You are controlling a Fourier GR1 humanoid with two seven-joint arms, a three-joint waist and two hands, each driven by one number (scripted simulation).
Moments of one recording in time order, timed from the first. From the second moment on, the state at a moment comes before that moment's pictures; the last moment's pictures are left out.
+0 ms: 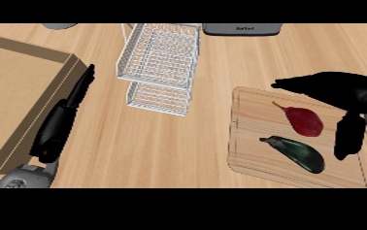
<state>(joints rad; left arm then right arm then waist) -0.12 0.45 -0.25 -1.62 -0.05 0.18 -0.06 -0.52 -0.78 0.33 -1.59 0.30 0.93 0.25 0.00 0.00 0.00</state>
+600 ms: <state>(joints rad) -0.10 0.40 -0.19 -1.65 -0.10 0.12 -0.05 -0.46 -0.78 0.35 -1.51 0.57 0.92 0.04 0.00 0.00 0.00</state>
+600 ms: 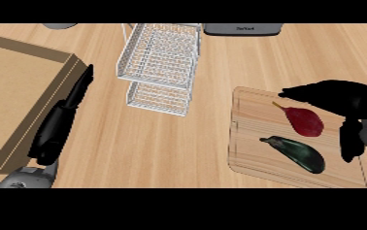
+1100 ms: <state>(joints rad) -0.10 0.36 -0.16 -1.65 -0.14 0.08 -0.04 -0.47 -0.73 0.26 -1.39 0.71 0.81 -0.06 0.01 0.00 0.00</state>
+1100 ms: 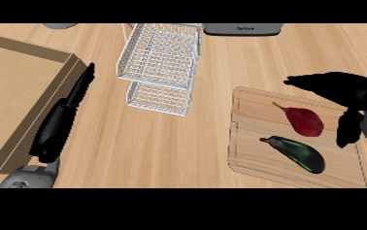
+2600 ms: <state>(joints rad) -0.07 0.26 -0.06 -1.70 -0.23 -0.03 -0.04 -0.48 -0.51 0.20 -1.03 1.00 0.63 -0.28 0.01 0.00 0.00</state>
